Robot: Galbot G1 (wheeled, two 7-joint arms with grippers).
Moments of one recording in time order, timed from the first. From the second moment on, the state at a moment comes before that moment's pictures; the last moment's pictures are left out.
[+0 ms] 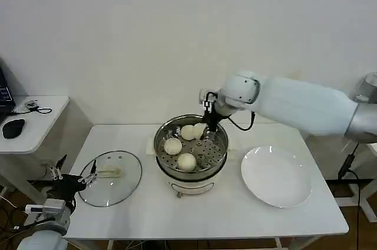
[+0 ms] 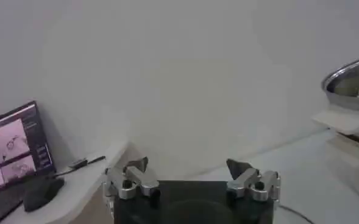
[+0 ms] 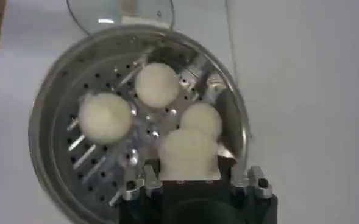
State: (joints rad) left arm 1.52 -1.18 -0.77 -2.07 -0.05 0.23 -0.02; right arm 0.56 1.04 -1.27 1.39 0.68 -0.67 -0.71
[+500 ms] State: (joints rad) left arm 1.52 -1.18 -0.78 -2.05 -0.05 0.23 -0.02; right arm 0.47 1.06 -1.29 1.34 0.65 -0.71 -0.69
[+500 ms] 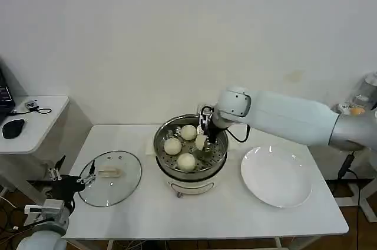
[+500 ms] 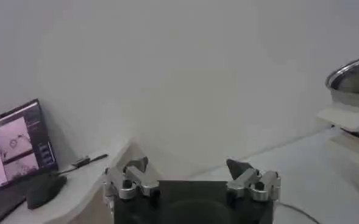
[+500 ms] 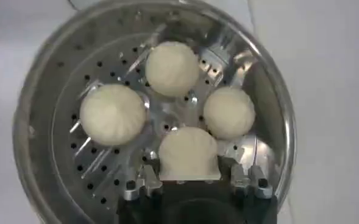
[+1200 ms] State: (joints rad) left arm 1.52 -1.18 -0.77 -2.05 -0.05 0.23 -0.02; right arm 0.48 1.03 -1.25 1.37 0.64 -0.72 -0.66
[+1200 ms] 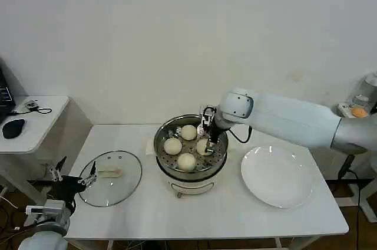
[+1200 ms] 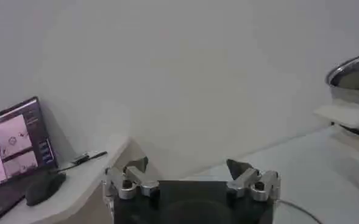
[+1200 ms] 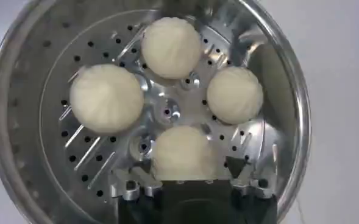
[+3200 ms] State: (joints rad) left arm 1.54 -1.11 -0.57 -1.79 0.97 0.00 -0.15; right arm -1.62 1.29 0.94 2.02 0.31 0.14 -0.10
